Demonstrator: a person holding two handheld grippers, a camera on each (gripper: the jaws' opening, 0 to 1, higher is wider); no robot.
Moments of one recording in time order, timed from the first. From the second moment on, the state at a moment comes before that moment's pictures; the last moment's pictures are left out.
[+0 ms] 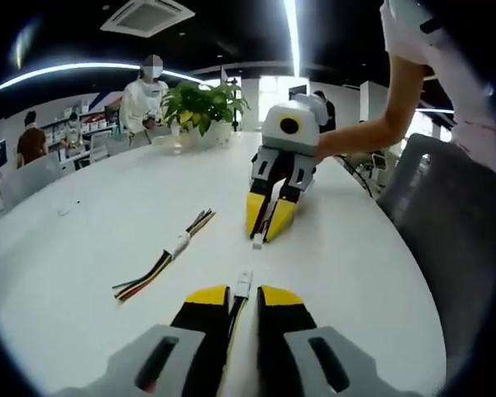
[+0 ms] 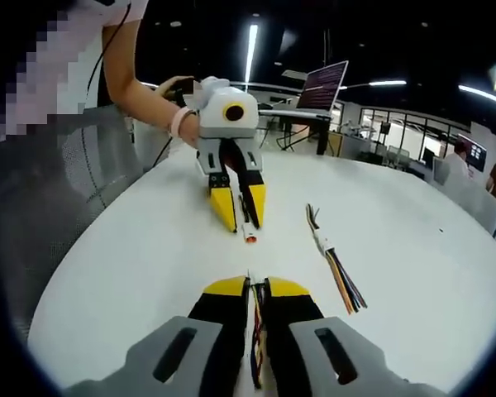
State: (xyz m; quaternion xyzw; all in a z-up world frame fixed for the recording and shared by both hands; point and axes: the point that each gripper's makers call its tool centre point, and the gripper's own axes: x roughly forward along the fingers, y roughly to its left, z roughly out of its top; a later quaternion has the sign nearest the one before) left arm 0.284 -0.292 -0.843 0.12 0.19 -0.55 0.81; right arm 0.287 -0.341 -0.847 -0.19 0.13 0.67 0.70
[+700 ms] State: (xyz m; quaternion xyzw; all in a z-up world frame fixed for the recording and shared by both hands) left arm 0.286 -0.294 -0.843 0.12 0.17 -0.57 0.79; right arm 0.296 -0.346 -0.850 -0.14 0.16 0.65 0.73
